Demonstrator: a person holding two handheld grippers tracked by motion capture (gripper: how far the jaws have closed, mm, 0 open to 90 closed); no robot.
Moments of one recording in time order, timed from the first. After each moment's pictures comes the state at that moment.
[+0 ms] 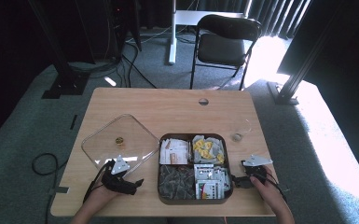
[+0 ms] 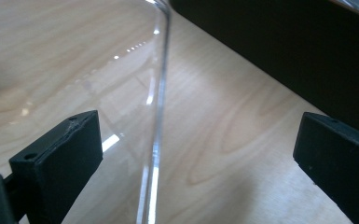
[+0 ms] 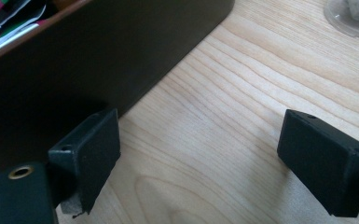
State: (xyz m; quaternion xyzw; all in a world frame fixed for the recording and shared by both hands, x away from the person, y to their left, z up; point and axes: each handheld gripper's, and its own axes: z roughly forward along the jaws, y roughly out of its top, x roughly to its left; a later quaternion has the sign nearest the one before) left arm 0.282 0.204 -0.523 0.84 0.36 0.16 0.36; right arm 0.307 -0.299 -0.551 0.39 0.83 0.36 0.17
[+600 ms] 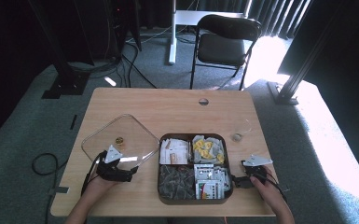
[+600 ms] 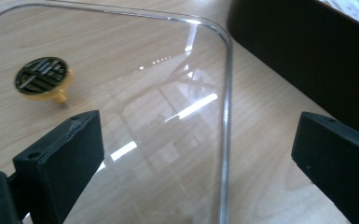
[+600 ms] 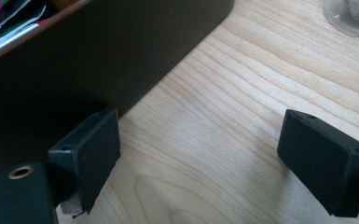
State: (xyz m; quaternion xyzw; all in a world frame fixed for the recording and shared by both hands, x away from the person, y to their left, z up) left arm 0.309 0.224 -0.517 0.81 0.41 0.19 0.38; right arm 0.307 -0.299 -0.551 0.39 0.83 0.36 0.17
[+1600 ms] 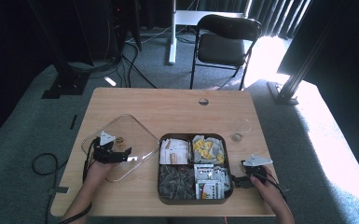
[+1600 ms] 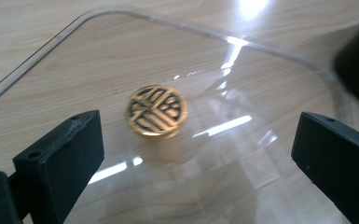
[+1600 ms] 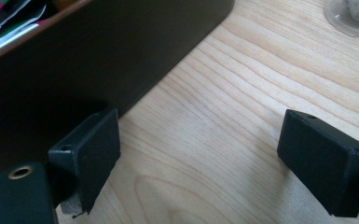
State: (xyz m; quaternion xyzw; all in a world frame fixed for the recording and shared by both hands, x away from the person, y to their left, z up) left arm 0.365 0.246 -0.525 0.76 0.50 0.22 0.37; right arm 0.307 -0.299 -0.551 0.39 0.83 0.36 0.17
